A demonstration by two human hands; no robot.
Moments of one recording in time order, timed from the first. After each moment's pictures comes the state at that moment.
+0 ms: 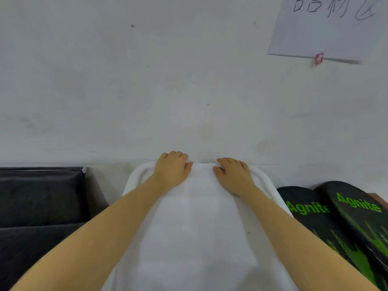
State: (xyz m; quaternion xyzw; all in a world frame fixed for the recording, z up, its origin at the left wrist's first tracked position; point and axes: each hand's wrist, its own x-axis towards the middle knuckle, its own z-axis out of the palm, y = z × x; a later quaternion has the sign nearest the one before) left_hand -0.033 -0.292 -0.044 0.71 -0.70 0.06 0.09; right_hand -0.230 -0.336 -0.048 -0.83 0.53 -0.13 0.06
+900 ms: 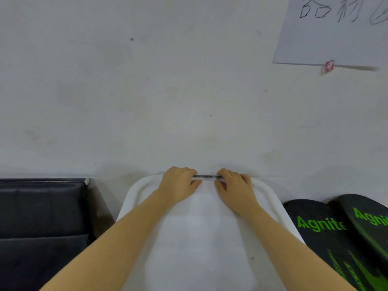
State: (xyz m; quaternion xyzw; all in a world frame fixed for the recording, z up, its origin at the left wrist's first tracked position) left_hand -0.036 -0.309 -0.051 0.64 -0.74 0.09 0.18; right_hand -0.224 -0.348 -0.061 -0.85 0.48 -0.23 0.04
